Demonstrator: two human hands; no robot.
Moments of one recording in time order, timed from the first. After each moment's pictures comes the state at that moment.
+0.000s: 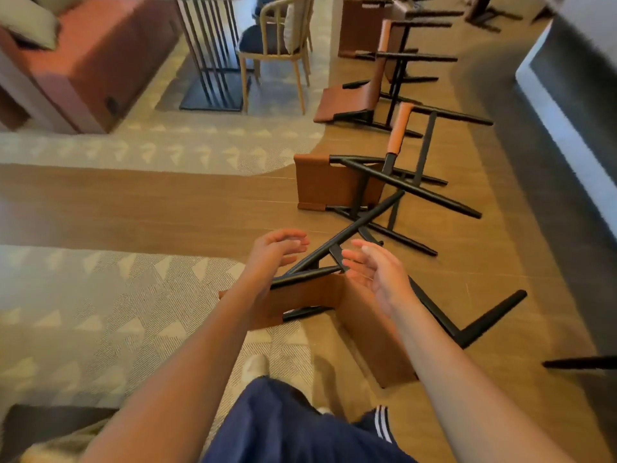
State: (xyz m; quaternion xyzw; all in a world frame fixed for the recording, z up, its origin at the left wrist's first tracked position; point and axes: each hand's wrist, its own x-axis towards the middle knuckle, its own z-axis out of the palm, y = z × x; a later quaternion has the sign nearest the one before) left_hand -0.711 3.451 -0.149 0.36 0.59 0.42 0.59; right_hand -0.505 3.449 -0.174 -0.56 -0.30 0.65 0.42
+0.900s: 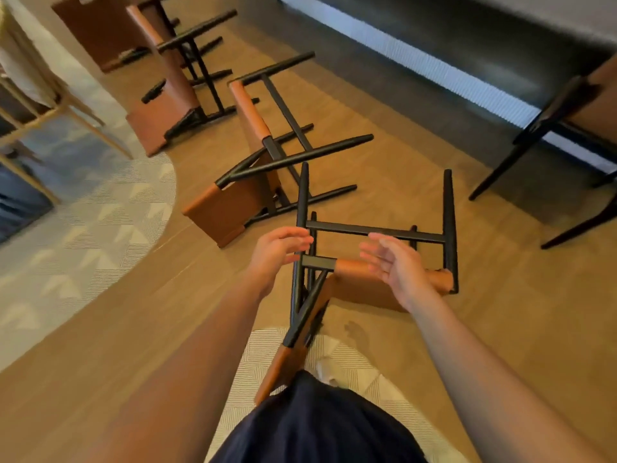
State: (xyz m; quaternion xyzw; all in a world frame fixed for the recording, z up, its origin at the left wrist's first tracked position) left_hand -0.716 3.664 -0.156 0.56 0.45 0.08 0.69; right_hand -0.565 3.502 -0.197 -0.65 0.01 0.44 0.62
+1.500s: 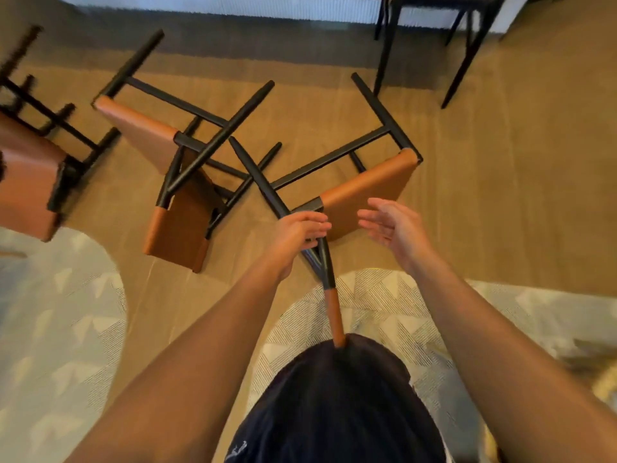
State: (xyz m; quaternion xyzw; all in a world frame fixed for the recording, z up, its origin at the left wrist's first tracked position) left_hand -0.807 3.704 -0.193 0.66 0.27 -0.18 0.67; right_hand -0.770 3.515 -0.200 -0.64 0.18 0.22 0.72
